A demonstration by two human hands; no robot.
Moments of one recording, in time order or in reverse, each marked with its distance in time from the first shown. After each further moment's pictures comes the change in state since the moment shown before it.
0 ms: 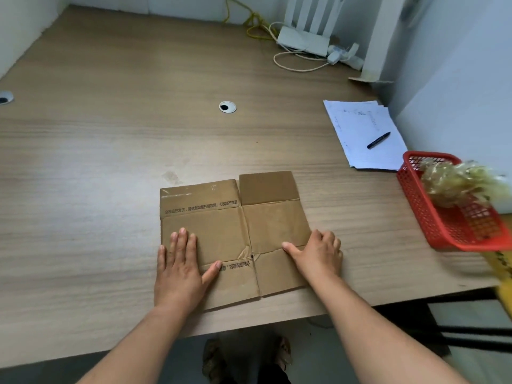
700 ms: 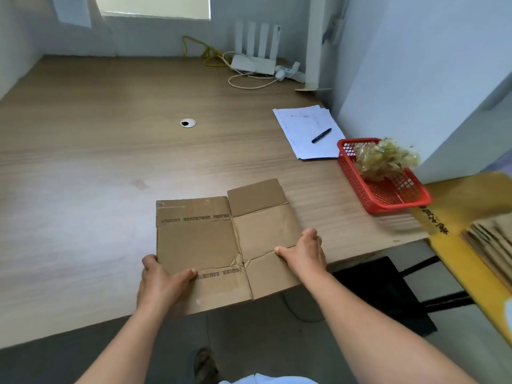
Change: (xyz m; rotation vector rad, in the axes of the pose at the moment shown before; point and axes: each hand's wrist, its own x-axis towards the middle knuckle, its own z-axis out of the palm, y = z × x) left_hand -0.069 0.036 -0.012 -0.717 0.048 -0.336; right_hand -0.052 0.088 -0.034 0.395 -0.086 0.146
